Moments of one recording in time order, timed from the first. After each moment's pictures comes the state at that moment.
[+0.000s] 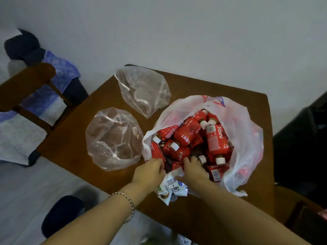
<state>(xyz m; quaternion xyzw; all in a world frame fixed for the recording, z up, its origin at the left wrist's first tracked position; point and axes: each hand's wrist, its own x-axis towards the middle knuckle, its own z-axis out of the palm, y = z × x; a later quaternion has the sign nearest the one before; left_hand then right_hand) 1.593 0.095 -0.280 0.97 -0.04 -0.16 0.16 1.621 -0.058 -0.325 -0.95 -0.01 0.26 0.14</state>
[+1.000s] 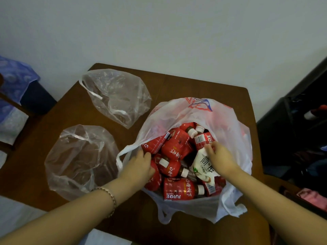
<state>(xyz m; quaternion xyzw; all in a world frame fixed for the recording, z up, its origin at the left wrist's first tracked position) 1.695 0.103 -0.294 0.97 -0.15 -0.15 0.10 1.684 -0.142 -0.273 -0.92 0.14 0.10 0.36</state>
